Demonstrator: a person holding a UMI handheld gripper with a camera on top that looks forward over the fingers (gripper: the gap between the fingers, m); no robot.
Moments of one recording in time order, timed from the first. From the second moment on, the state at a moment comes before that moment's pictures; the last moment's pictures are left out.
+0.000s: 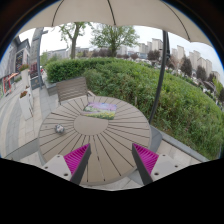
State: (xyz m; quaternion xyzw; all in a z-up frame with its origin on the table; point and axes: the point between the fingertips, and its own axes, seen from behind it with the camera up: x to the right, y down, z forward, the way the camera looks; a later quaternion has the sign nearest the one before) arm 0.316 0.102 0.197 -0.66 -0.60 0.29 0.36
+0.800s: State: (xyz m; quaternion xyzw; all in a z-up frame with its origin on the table) arm 0.236 -0.126 0.136 -0.59 -0.67 0.33 0.31
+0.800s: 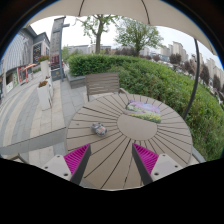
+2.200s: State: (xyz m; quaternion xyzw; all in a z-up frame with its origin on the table) arm 0.001 -0.151 -0.019 -0.67 -0.60 0.29 0.34
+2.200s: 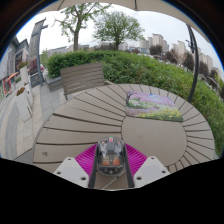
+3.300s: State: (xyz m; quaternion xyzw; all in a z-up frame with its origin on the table) arm -0.204 0.085 -0.011 -0.71 -0.57 0.28 0.30
